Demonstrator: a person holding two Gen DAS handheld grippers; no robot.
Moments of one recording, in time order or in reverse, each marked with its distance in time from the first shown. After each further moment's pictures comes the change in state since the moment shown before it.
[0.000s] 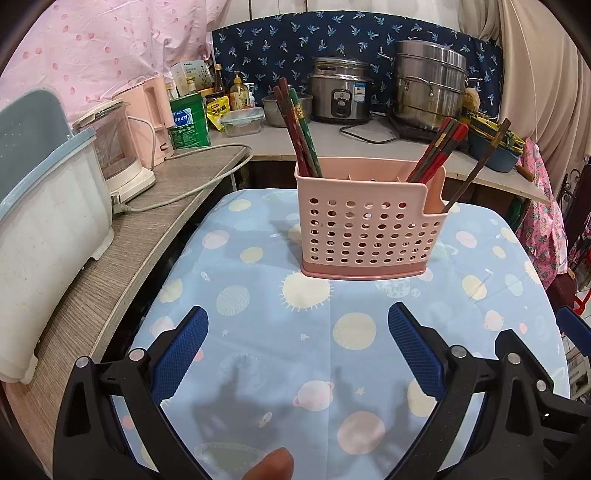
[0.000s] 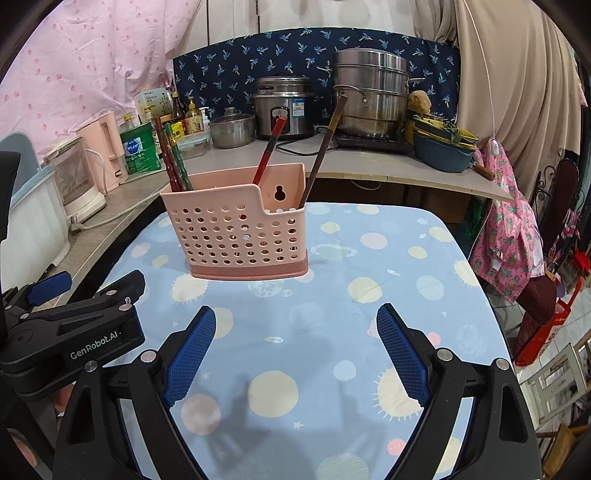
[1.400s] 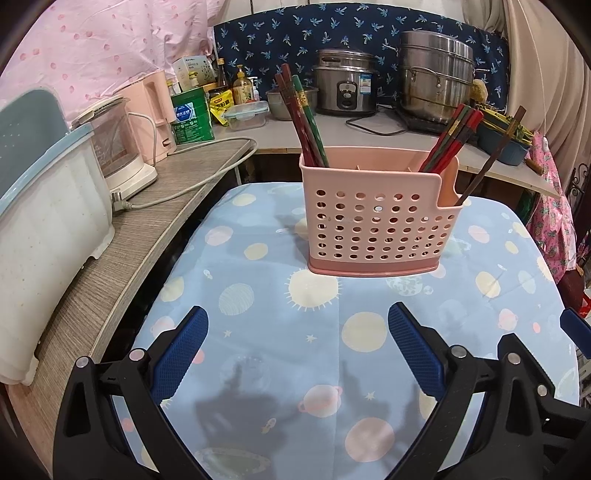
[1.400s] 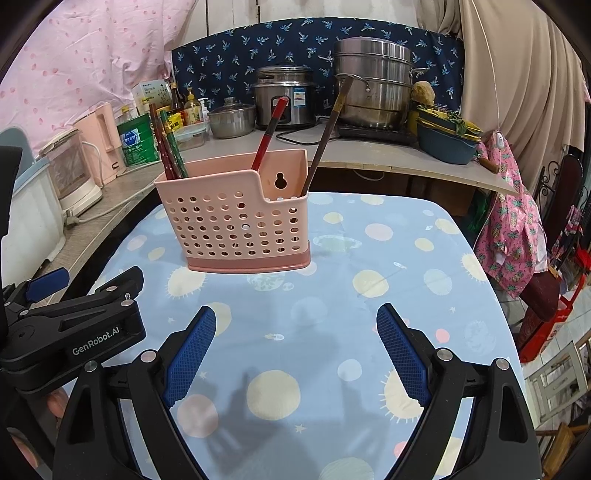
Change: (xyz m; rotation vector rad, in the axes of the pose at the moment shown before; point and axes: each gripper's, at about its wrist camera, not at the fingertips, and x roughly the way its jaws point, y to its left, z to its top) left arm 0.016 -0.001 0.000 0.010 0.020 0.032; right arm 0.015 0.001 -0.004 0.000 0.029 0.005
